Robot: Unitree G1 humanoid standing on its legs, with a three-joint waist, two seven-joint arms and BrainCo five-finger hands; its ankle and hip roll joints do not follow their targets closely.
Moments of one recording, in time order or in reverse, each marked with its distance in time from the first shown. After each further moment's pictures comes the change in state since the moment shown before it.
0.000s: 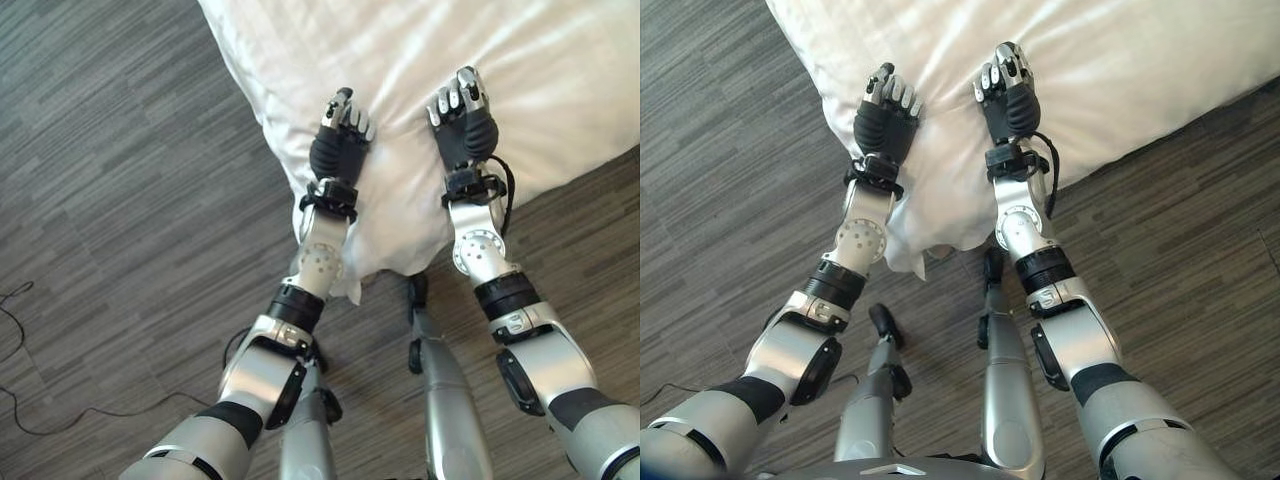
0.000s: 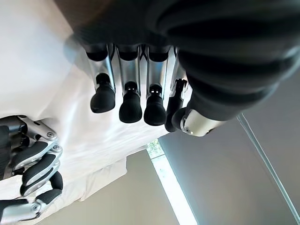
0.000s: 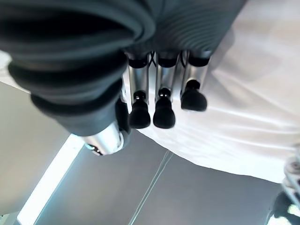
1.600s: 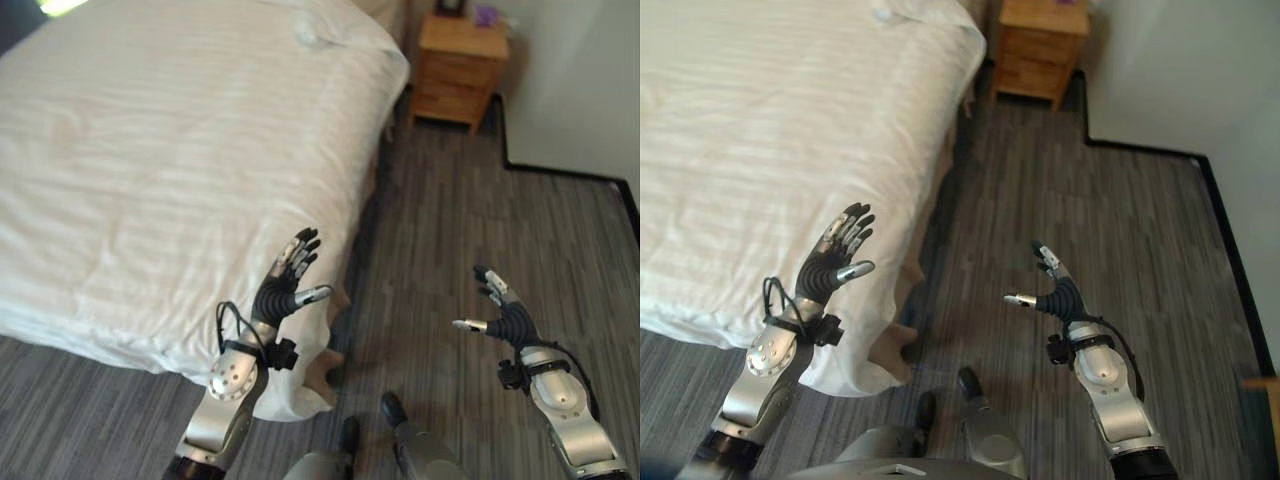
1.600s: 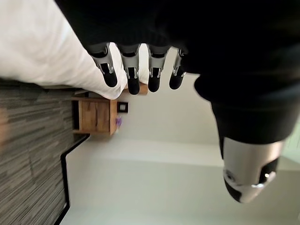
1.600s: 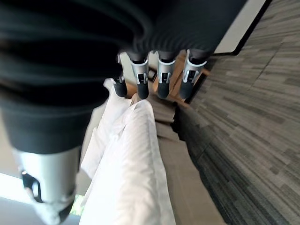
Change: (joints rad) left arm 0.810 0.342 -0.135 -0.662 0.879 0.034 0.100; right arm 1.035 -0.225 -0.071 -0.570 -1.214 0.151 -0.127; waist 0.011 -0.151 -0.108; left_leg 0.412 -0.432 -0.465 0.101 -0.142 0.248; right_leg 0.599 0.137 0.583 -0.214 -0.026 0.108
